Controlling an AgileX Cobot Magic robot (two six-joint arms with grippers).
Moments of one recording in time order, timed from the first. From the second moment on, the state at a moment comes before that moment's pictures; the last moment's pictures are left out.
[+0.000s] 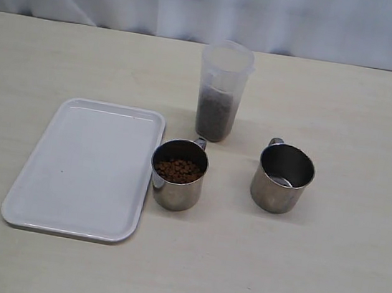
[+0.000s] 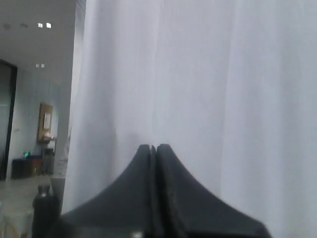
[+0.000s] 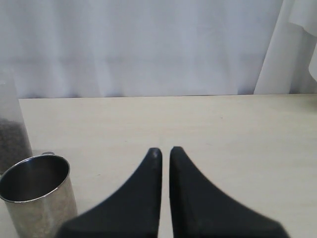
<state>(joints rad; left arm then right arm) -0.13 0.00 0.00 0.06 -0.39 -0.08 0.08 0.00 -0.01 -0.08 0.23 0.05</state>
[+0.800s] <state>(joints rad) -0.13 0.70 -0.02 0.61 -0.54 -0.33 0.08 0.00 -0.01 -0.08 0.23 0.05</state>
